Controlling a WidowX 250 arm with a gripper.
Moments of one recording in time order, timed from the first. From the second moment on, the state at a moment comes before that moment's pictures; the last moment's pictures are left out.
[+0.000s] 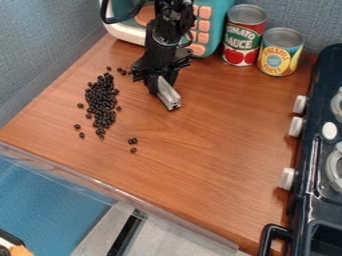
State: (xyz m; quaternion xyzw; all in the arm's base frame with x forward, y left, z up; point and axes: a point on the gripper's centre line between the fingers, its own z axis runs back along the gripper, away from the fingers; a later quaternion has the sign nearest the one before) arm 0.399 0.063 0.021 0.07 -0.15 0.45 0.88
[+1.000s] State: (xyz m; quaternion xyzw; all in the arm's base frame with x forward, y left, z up) arm 0.401 0.103 0.028 0.08 -0.15 0.50 0.85
